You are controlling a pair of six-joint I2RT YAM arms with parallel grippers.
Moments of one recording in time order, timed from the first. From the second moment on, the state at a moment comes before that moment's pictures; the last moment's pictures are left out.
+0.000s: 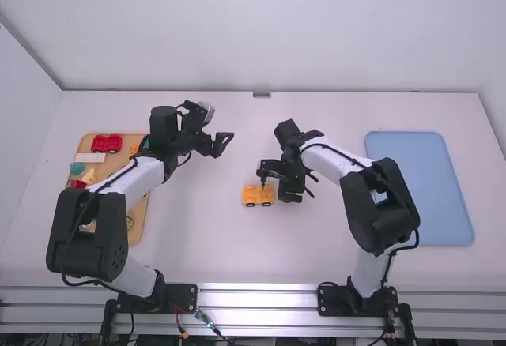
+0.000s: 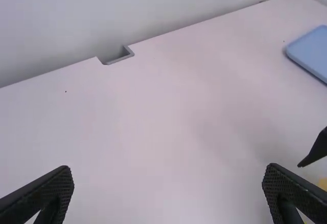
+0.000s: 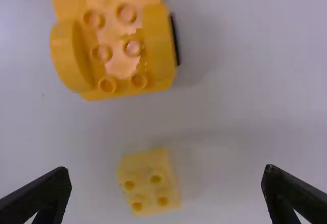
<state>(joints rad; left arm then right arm) -0.05 1.61 0.87 0.21 0.58 0.14 0.47 1.91 1.25 -0.82 -0.13 -1.02</state>
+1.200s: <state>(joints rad) -0.08 1.70 0.72 0.22 1.23 1.02 0.12 1.64 0.79 -0.24 -0.77 -1.15</state>
